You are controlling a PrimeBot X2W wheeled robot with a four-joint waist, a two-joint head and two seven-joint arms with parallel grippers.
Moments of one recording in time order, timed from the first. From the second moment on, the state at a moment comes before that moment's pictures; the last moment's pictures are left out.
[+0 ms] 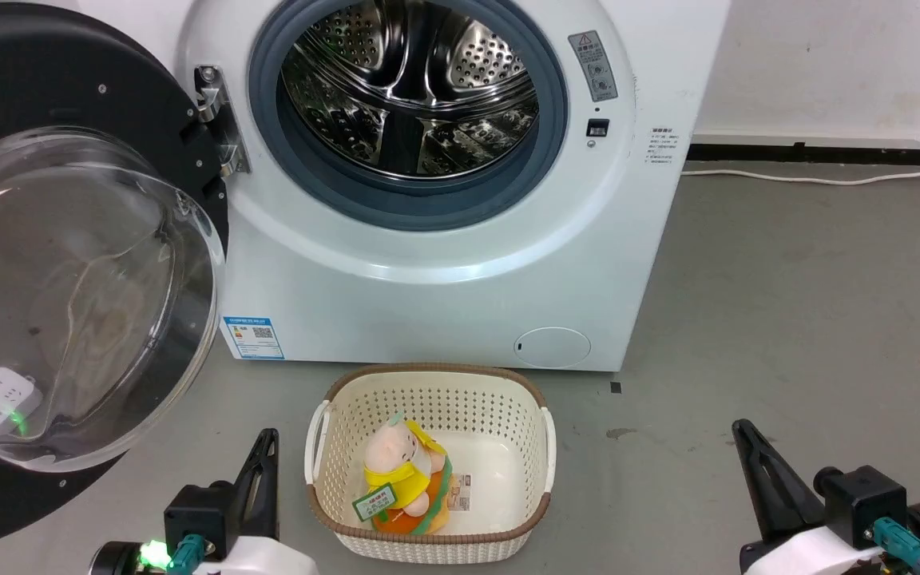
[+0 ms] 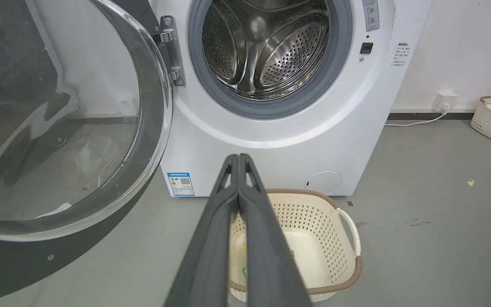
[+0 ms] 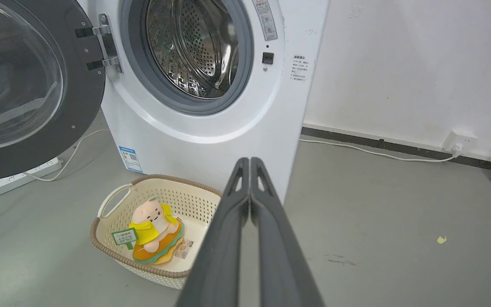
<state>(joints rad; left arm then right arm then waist) 0.06 0.05 -0.03 0.03 -0.04 0.01 -0.08 0.05 -0.06 -0.01 0.03 0.02 0.13 -0.08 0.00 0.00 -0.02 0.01</state>
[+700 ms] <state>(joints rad) 0.04 0.05 -0.02 0.02 -0.02 0.01 -0.04 0.03 -0.06 -0.01 0.02 0.01 0.13 -0.04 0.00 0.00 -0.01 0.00</state>
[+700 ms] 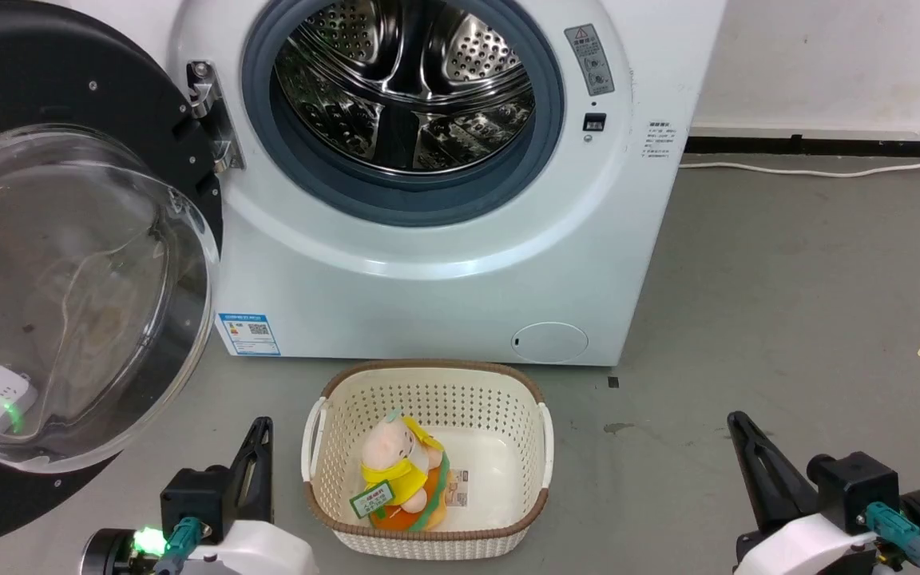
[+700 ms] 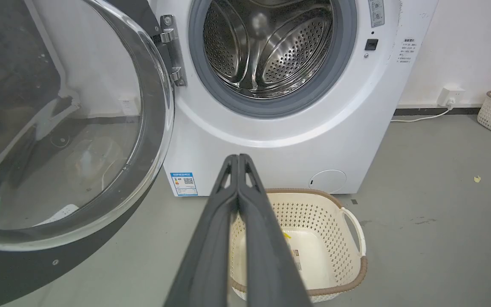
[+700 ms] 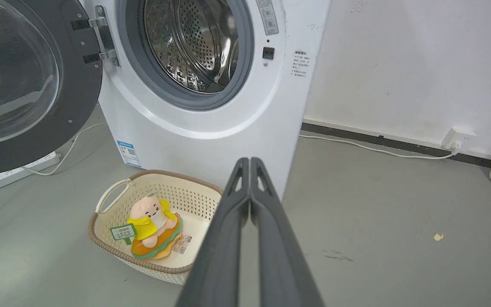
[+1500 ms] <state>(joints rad) 0.02 0.05 0.00 0.00 0.00 0.00 0.00 0.01 -0.06 0.00 0.00 0.01 0.13 0.00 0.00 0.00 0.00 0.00</state>
